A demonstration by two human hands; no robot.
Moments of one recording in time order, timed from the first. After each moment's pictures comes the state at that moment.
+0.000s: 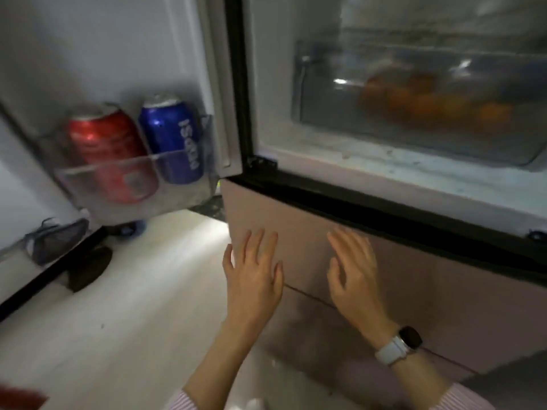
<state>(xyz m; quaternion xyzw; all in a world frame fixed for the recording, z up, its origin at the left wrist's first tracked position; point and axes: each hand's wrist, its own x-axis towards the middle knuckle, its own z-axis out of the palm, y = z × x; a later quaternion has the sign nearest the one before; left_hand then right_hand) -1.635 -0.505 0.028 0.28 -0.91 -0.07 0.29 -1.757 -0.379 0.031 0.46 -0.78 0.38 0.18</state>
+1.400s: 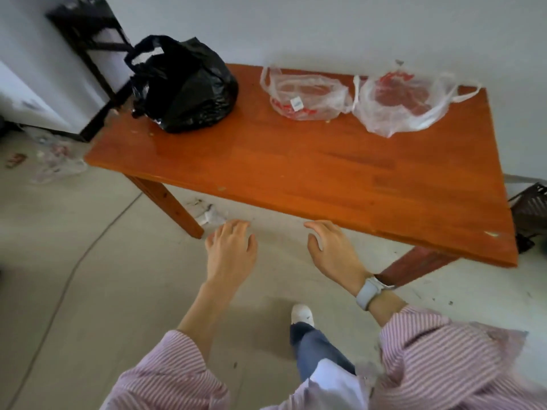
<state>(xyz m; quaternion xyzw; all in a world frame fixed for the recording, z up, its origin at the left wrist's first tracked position) -0.603 -0.805 -0.075 0.90 -0.41 -0.07 0.15 -0.756 -0.926 -0.091 0.87 -0.35 0.11 -0.32</state>
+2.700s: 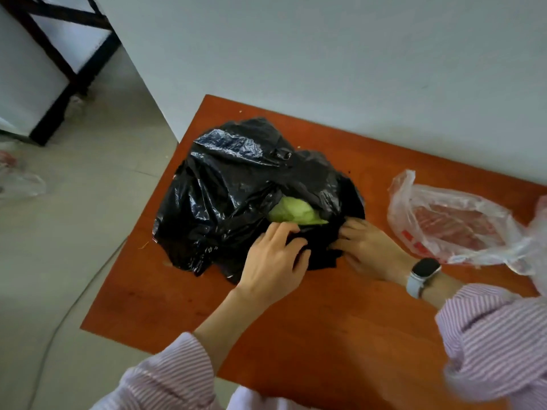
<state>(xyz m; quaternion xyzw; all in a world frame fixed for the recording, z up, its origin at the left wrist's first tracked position) -0.126 -1.045 -0.095 0.74 -0.62 -0.05 0.26 -0.280 -1.198 -0.094 0.99 -0.09 -0.02 -0.07</state>
